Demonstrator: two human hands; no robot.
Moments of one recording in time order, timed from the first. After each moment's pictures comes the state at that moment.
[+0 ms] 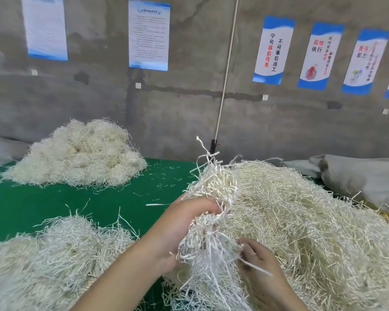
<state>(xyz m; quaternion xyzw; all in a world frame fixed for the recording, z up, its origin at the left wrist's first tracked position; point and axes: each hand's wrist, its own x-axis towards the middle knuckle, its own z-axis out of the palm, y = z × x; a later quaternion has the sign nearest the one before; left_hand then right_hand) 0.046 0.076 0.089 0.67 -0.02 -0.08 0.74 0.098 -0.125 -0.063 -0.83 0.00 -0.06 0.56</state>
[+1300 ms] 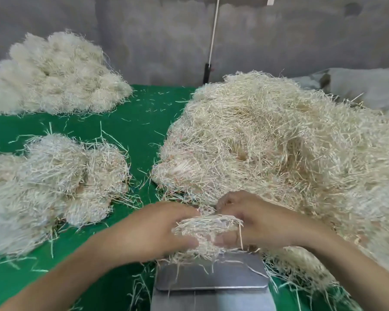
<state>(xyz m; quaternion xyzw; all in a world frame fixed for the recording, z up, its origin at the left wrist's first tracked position) -0.013 0.109 -0.047 0.93 -0.25 -0.14 0.22 0.013 -0.138 -0.042 -0.92 -0.32 0.17 0.16</state>
